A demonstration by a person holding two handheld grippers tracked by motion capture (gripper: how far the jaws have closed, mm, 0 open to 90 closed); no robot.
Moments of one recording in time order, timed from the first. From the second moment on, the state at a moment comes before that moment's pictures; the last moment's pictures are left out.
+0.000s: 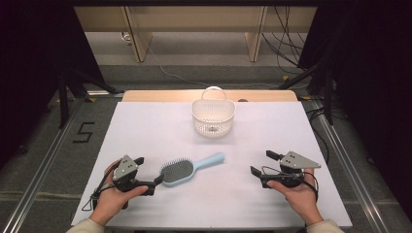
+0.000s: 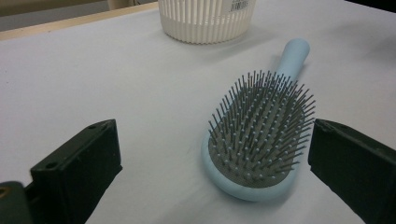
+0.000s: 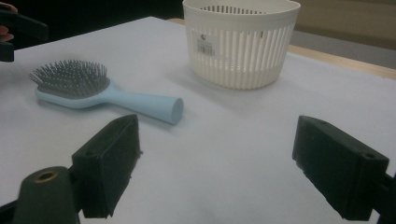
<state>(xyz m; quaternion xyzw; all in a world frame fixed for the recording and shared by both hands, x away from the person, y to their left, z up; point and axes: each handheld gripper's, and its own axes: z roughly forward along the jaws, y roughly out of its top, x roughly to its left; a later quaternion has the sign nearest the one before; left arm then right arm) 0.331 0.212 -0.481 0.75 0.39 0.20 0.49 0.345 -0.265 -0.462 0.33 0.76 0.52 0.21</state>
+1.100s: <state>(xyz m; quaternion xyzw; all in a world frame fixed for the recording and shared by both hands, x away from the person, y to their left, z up) 0.352 0.158 -0.450 0.74 0.41 0.18 0.50 0.348 -0.264 -0.464 0.33 0.76 0.52 0.21</state>
